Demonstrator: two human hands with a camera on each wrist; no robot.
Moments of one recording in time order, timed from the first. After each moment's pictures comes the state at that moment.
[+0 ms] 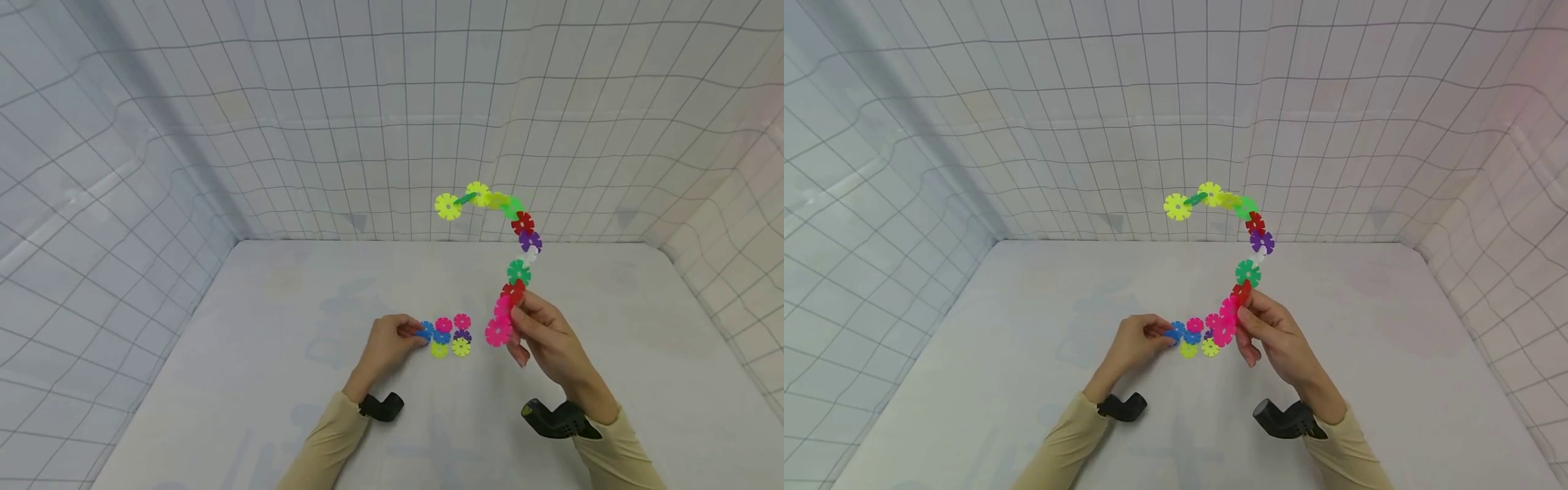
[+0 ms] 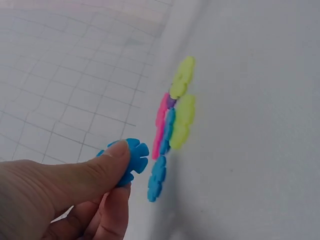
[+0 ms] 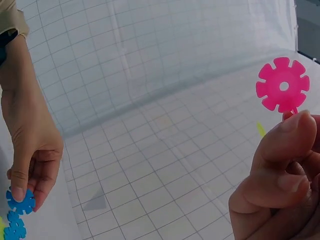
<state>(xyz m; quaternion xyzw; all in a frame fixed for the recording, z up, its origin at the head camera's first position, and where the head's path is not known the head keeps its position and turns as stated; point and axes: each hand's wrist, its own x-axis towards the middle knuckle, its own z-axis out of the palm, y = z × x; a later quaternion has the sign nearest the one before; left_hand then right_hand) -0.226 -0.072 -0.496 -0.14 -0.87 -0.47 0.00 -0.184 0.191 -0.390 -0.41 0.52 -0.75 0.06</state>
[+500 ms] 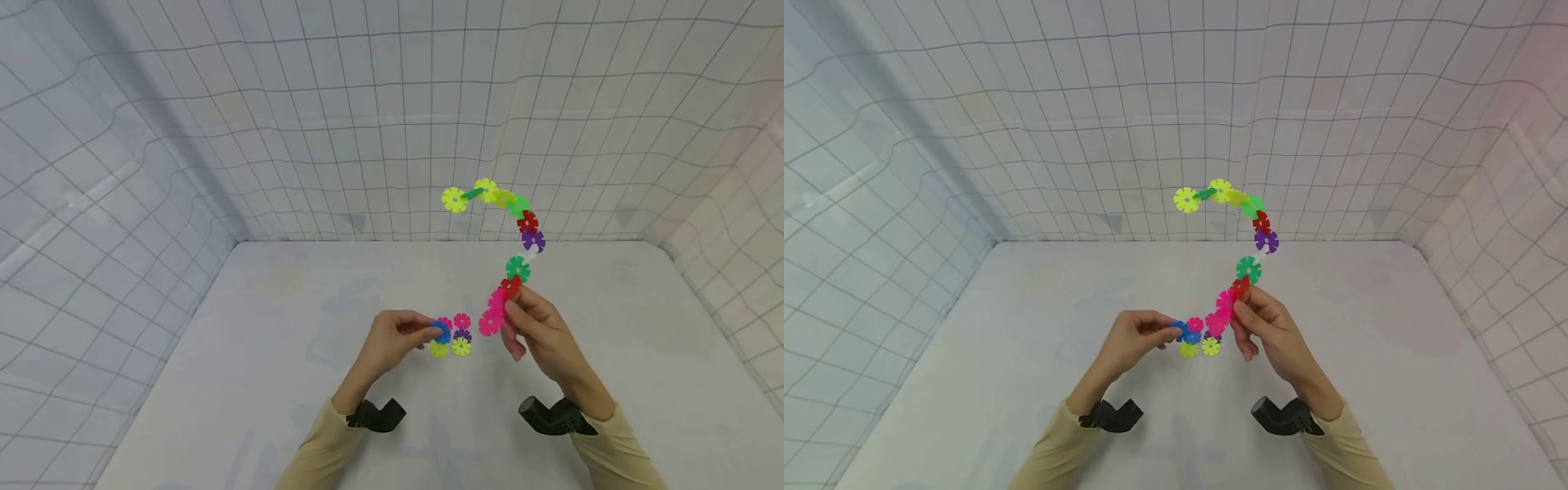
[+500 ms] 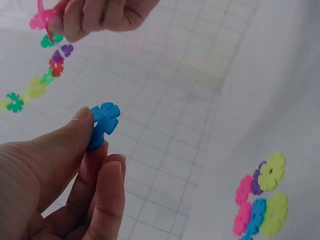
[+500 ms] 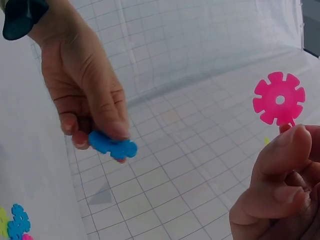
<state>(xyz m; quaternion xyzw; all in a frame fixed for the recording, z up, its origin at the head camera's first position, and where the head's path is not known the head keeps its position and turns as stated) -0.202 -0.063 -0.439 -0.16 -0.78 -0.60 -0.07 -0.184 0.190 -0.392 -0.34 0.59 -0.73 0.05</state>
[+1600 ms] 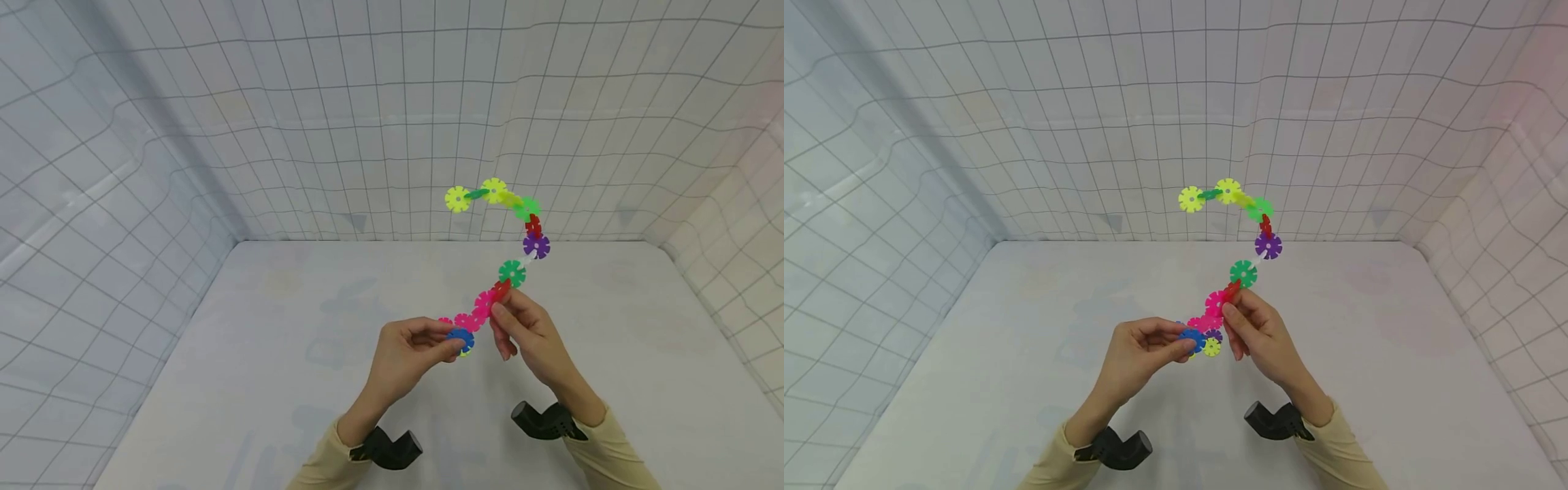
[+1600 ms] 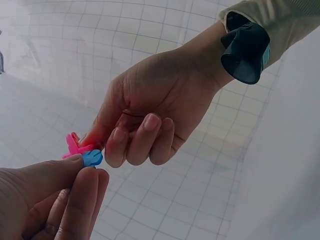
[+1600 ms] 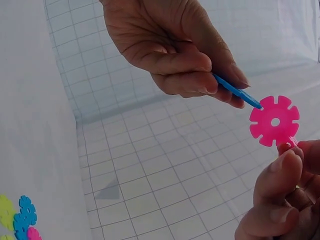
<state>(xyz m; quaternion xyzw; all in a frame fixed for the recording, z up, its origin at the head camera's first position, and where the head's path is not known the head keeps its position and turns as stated) -0.160 -0.038 -0.396 -0.18 -0.67 -0.72 -0.03 -0.181 0.177 -0.398 -0.29 0.67 -0.68 -0.01</state>
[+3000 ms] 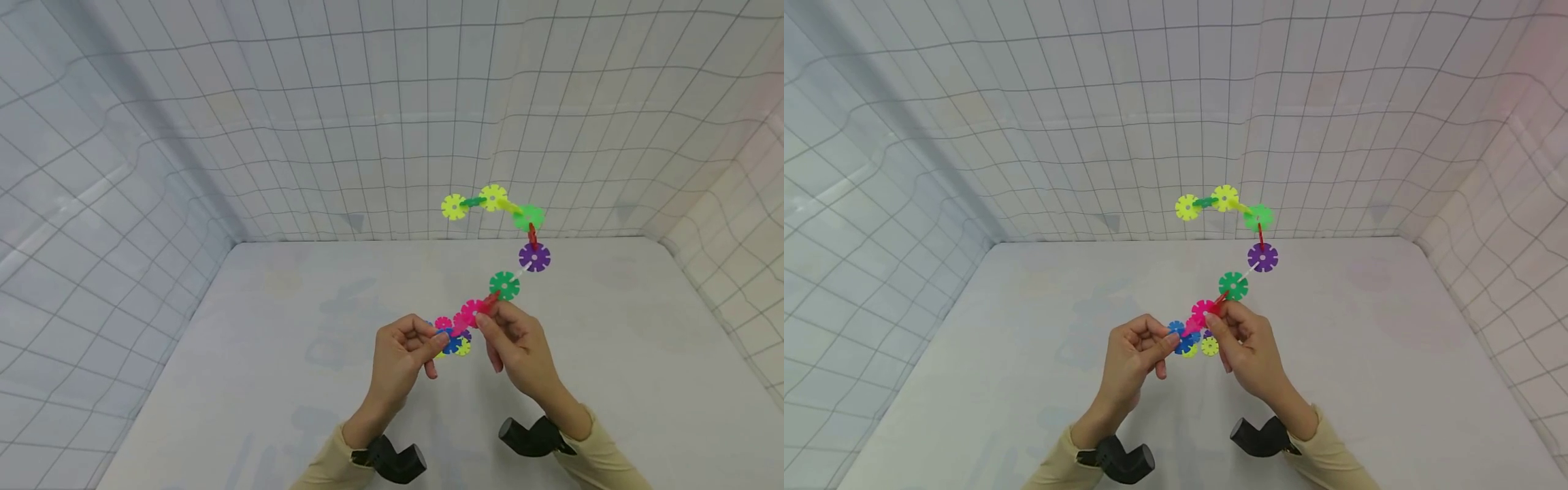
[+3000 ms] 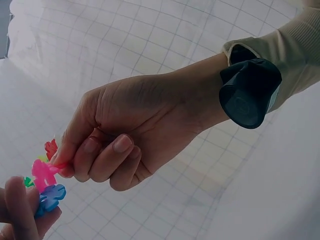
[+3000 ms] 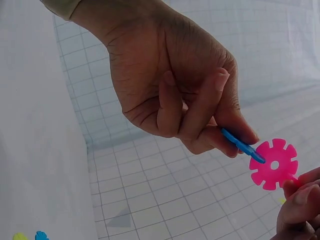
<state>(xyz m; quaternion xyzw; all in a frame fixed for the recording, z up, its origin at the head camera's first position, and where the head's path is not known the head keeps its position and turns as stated) -0.157 -0.031 -0.407 -0.13 -0.65 -0.75 0.02 -0.166 0.155 -0.404 -0.27 0.71 -0.64 -0.13</state>
